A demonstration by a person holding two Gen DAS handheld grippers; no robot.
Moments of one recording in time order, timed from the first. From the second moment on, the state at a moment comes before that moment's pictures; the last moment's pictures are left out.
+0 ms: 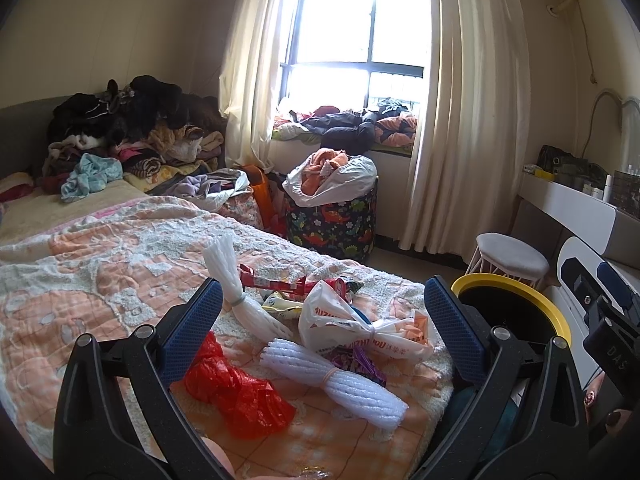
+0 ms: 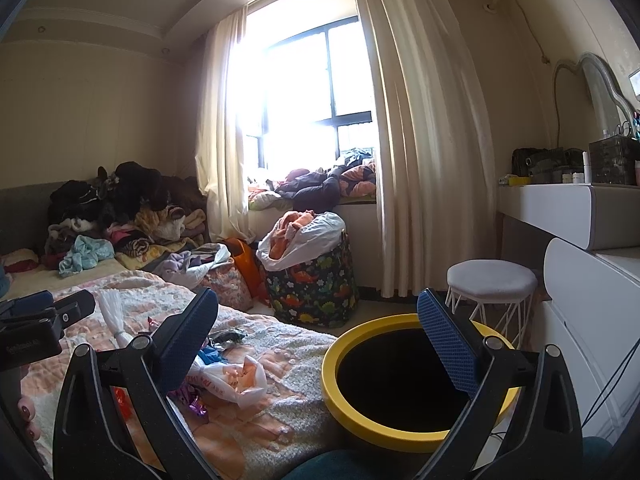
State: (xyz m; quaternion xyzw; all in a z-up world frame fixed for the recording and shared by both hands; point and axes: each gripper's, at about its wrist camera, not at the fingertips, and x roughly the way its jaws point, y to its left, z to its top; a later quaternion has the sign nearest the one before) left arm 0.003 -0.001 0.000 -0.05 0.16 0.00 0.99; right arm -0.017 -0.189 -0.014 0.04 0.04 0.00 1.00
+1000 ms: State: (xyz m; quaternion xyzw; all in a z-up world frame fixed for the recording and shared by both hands) left arm 0.008 0.020 0.002 -0.07 0.16 0.04 0.98; right arm -0.003 -0.154 -0.022 0.01 0.09 0.10 0.99
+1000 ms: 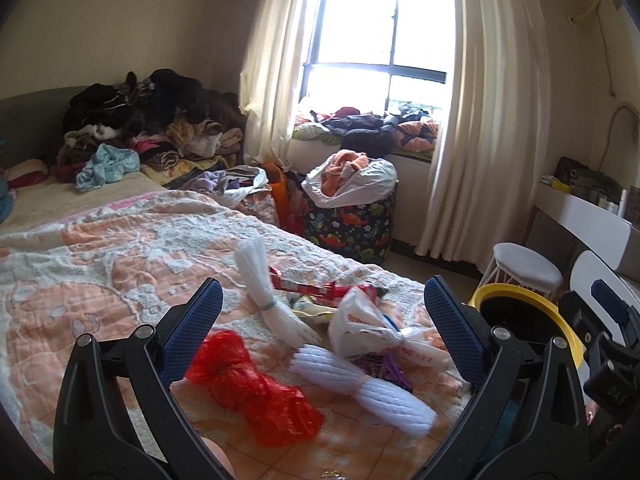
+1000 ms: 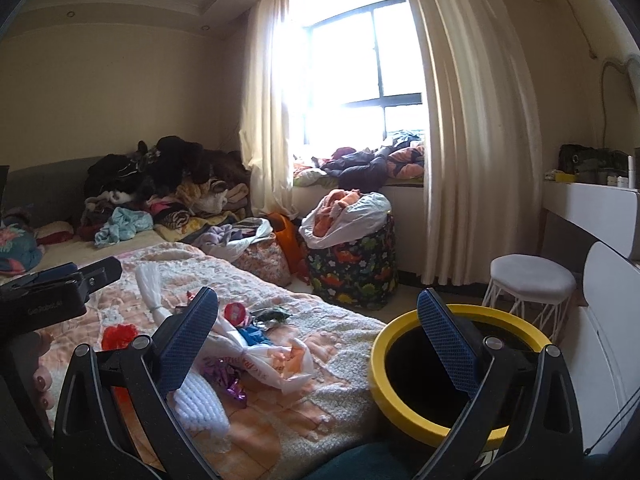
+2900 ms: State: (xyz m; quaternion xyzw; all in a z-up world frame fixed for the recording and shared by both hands) left arm 0.113 0.102 -0.037 -0.22 0.28 -0.04 0.93; right arm 0.085 -0.072 -0.056 -0.02 0.33 0.35 0.88
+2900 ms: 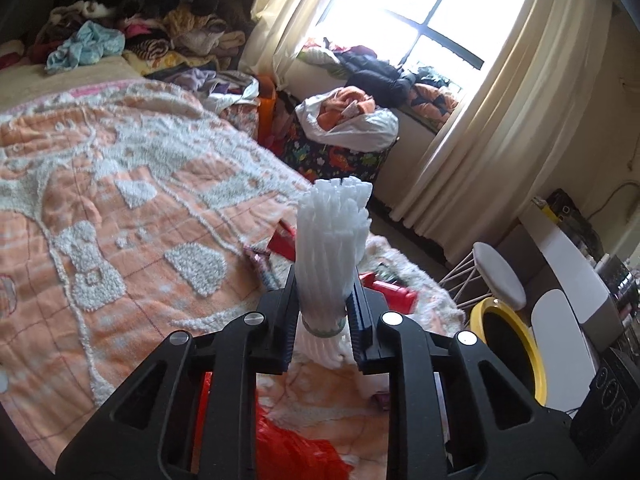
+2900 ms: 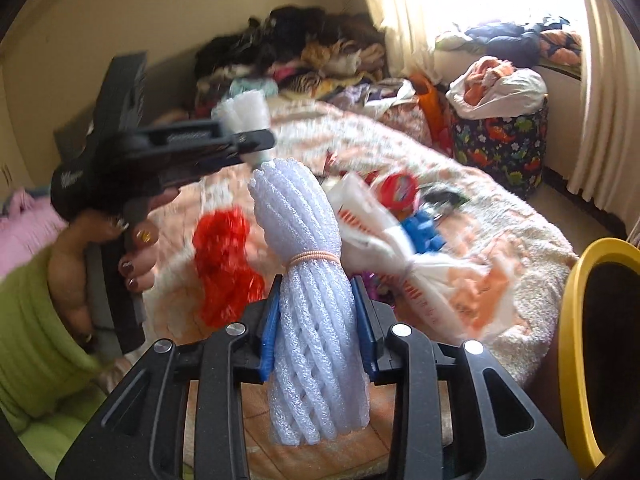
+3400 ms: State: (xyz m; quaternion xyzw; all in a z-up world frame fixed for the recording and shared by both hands) left arm 0.095 0.057 0.017 -0.18 0.23 -0.08 0.95; right arm 0.084 -0.143 -0.025 0.05 0.29 0.29 0.91
